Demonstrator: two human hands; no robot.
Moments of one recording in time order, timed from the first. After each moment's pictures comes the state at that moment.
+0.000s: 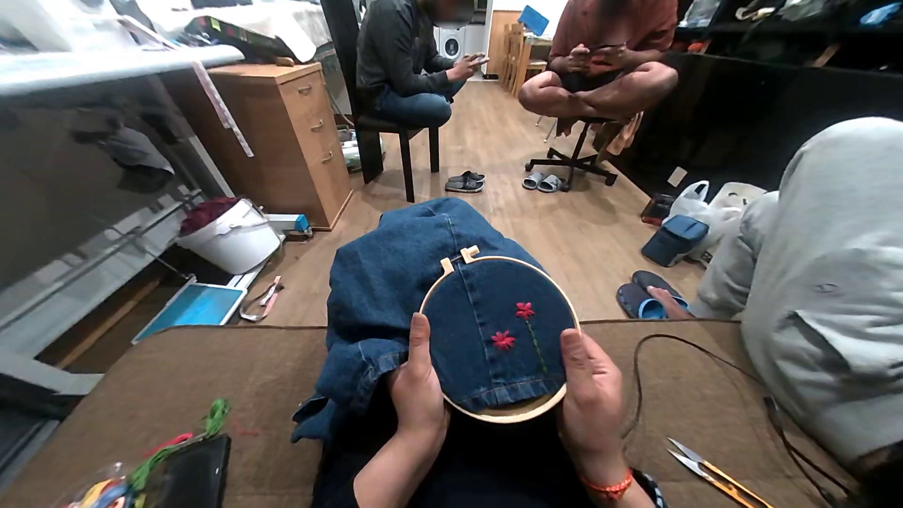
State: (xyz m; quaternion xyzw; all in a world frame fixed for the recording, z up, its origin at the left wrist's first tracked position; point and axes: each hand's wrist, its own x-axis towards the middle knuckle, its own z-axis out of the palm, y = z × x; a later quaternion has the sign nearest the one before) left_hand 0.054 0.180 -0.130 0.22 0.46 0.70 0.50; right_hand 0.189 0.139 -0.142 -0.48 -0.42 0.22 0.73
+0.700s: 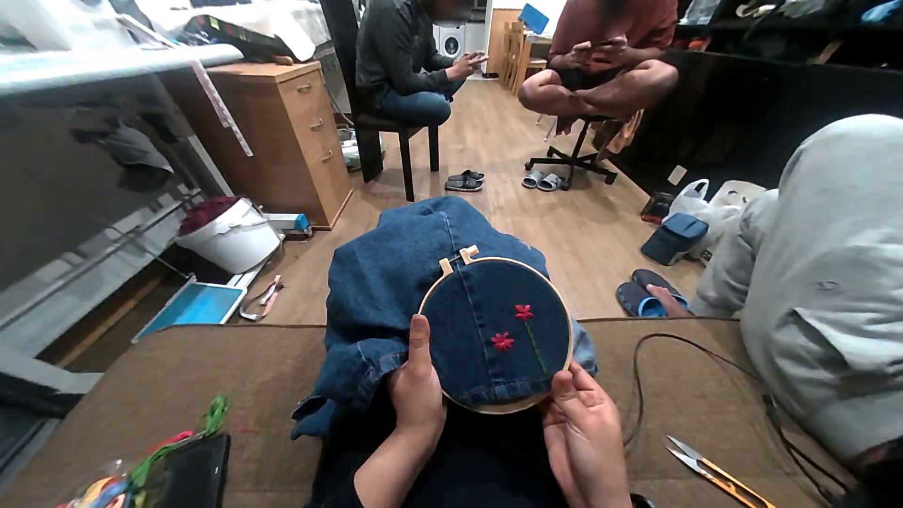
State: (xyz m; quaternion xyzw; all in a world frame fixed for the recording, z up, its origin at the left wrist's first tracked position) left_hand 0.054 0.182 -0.142 0.26 0.48 0.70 0.47; right_hand 0.173 0.111 -0.149 -0.42 -0.22 0.39 0.79
